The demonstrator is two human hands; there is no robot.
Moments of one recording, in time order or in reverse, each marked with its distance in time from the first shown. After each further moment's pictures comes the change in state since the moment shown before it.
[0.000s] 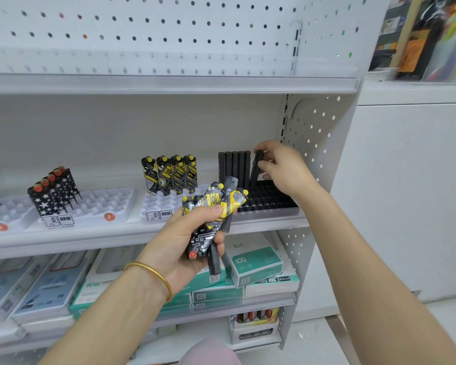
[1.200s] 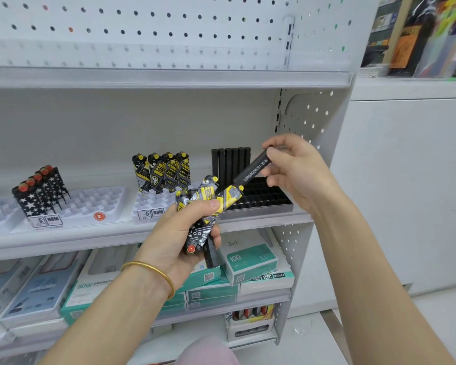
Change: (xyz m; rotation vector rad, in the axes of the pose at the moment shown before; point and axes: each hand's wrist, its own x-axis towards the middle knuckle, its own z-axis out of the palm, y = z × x) left_hand -0.002 0.002 0.014 0.018 0.083 0.078; right_hand -0.042 -0.023 -0.021 0.692 0.068 0.157
